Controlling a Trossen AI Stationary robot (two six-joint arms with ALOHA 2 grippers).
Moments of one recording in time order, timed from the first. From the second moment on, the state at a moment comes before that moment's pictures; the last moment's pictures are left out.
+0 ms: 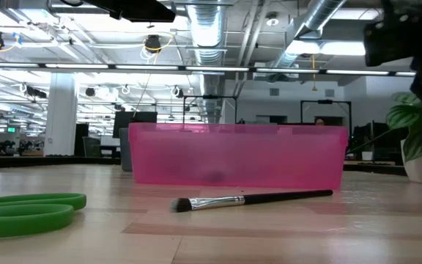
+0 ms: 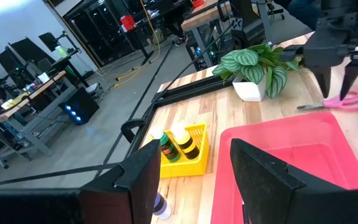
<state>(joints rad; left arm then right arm) -0.23 1.08 0.67 0.21 -0.57 0.36 0.67 1.64 0.99 -0.83 0.29 1.26</state>
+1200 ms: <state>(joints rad) -0.23 1.08 0.67 0.21 -0.57 0.35 0.79 1.64 0.87 -0.88 0.24 1.72</state>
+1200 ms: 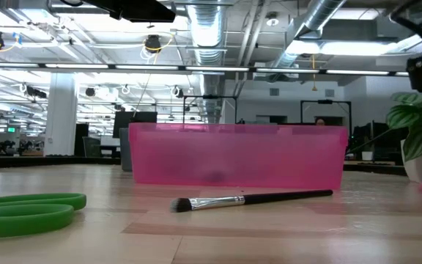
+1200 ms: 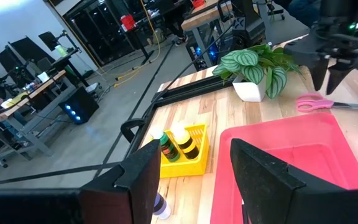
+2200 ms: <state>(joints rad) -0.23 1.08 0.67 0.21 -0.57 0.35 0.79 1.64 0.82 -0.88 0.39 2.09</state>
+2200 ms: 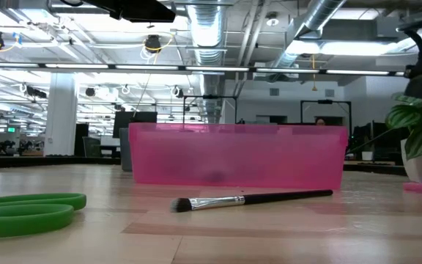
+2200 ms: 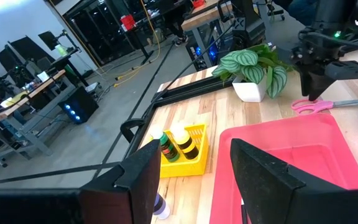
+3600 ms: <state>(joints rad) -0.23 1.08 0.67 0.21 -0.54 0.35 0.80 1.64 0.75 -0.78 0.40 1.98</state>
